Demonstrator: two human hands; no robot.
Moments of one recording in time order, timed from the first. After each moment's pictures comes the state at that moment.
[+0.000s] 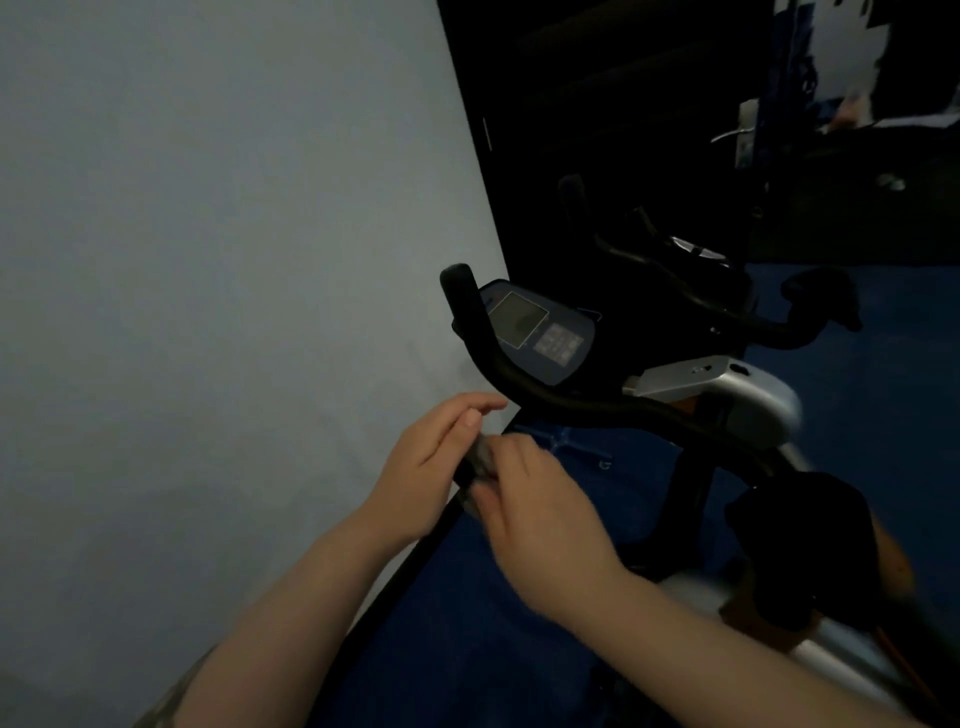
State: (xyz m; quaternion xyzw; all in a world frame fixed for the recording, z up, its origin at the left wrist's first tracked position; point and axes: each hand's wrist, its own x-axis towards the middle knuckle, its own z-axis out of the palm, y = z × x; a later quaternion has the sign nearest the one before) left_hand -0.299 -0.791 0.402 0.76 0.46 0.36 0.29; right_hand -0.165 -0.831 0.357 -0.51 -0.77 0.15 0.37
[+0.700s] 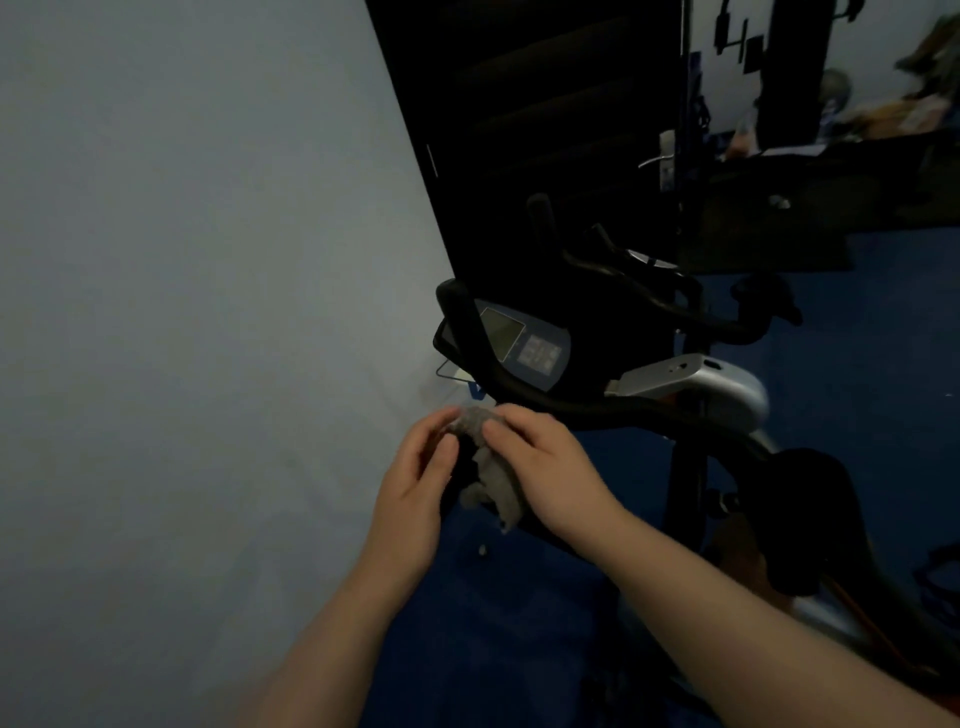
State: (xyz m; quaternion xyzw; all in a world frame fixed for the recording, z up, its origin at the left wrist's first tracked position) left_hand -0.318 -0.799 0.392 0.64 0.45 0.47 0.41; right_hand -0.179 -0.799 0.386 -0.46 -0.57 0.43 0.53
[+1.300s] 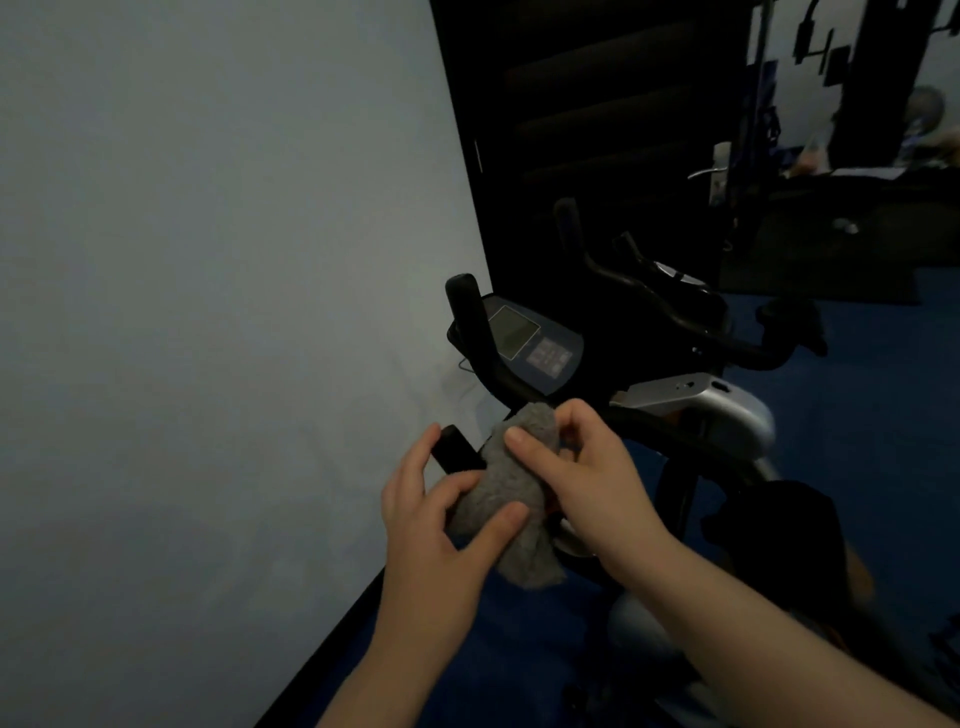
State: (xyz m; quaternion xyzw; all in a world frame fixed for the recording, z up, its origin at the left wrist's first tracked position) left_hand -0.280 -0.865 0.378 0.68 0.55 0.46 0.18; right_hand -0.133 -0.831 0.390 -0.42 -0.50 0.49 0.58
